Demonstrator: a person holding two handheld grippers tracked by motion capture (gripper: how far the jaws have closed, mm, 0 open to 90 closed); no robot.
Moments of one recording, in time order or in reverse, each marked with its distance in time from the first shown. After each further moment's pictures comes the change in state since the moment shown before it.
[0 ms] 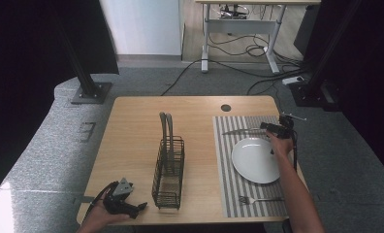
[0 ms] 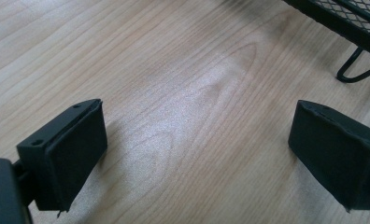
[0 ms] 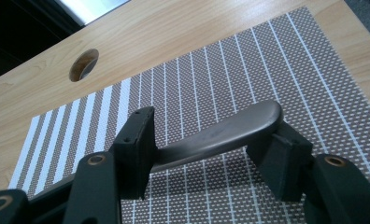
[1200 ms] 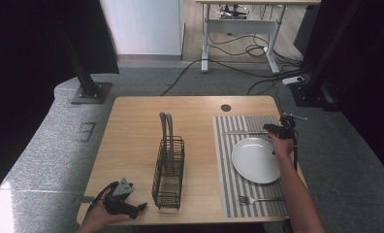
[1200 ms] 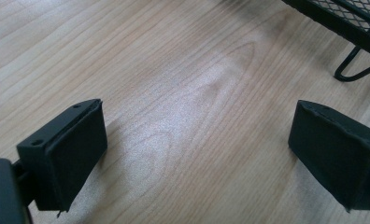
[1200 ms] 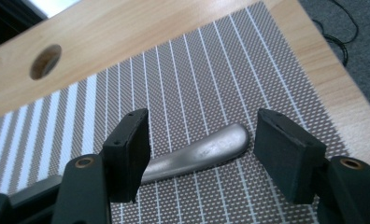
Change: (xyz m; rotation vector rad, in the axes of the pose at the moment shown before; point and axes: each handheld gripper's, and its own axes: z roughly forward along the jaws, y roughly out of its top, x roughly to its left) left arm 0.000 0.000 0.000 0.000 -0.005 0.003; right arm -0.001 0.002 -0.006 0.024 -0.121 0.010
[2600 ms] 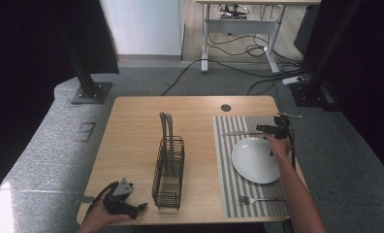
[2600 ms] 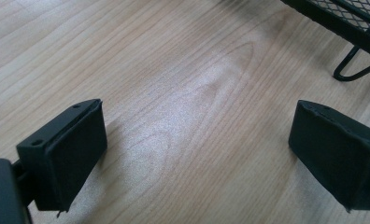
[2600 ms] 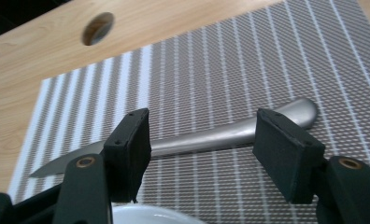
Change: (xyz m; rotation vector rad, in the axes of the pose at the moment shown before) left arm -0.001 0.000 0.000 0.000 0.000 0.002; right arm 0.024 -0.006 -0.007 0.067 0.113 -0.097
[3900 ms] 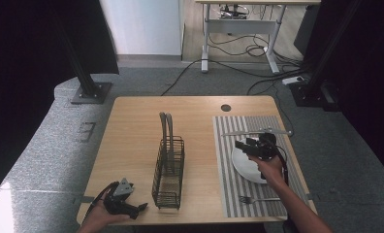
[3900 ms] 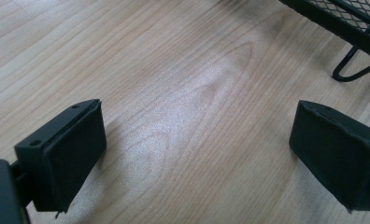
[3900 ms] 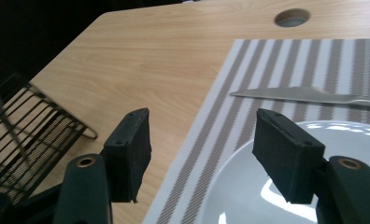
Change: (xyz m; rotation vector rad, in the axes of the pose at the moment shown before) left arm 0.000 0.001 0.001 0.002 -0.003 0.000; right arm 0.105 -0.077 -0.098 -0.066 0.324 -0.331
